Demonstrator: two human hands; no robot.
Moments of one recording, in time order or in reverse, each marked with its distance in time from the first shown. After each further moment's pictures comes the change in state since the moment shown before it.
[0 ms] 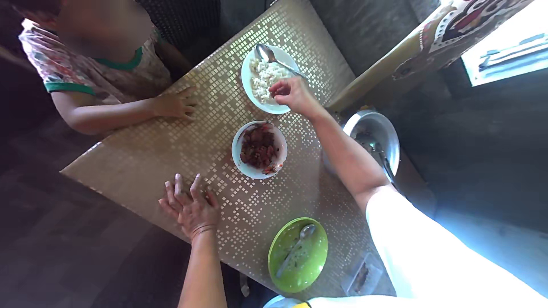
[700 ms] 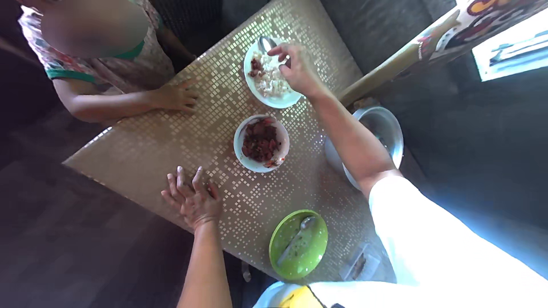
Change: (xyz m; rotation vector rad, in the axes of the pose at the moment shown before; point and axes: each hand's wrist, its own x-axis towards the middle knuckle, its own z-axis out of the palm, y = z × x) left_hand -0.003 -0.001 0.000 -0.013 -0.024 -0.017; right_hand 0.025 -0.028 -0.015 -0.245 0.112 -0.102
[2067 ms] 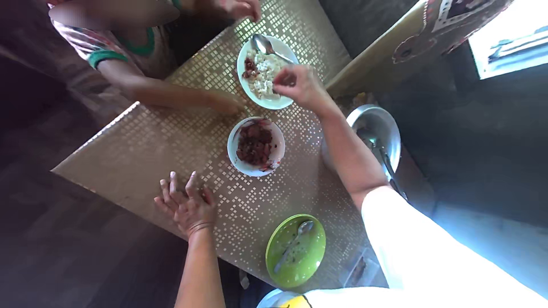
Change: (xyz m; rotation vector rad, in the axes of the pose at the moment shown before) left_hand 0.005 0.001 -0.002 -0.004 -0.014 0.007; right_hand -0.042 0.011 -0.005 0.174 -0.067 -0.056
